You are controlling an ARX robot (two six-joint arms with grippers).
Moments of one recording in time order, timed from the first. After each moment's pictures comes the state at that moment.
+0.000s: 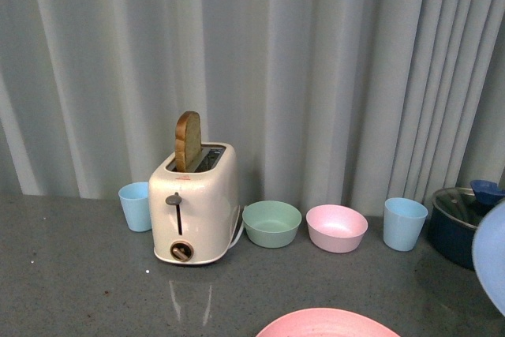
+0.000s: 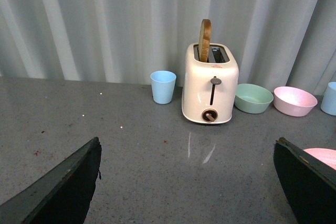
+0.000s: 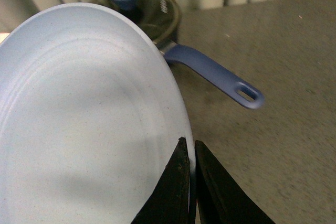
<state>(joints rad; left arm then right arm) 0.00 0.00 0.03 0.00 0.00 0.00 -0.54 1.53 0.69 0.36 -0.31 -0.10</state>
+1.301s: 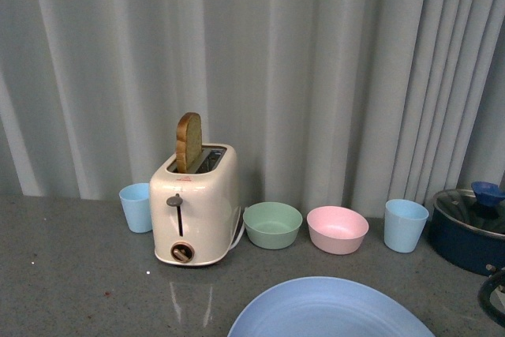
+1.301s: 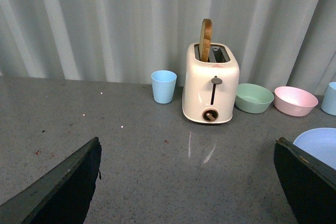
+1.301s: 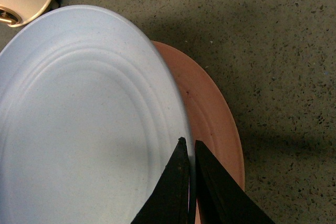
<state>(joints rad) 0.00 0.00 0.03 0.00 0.00 0.00 0.09 1.88 0.48 0.75 -0.25 0.40</state>
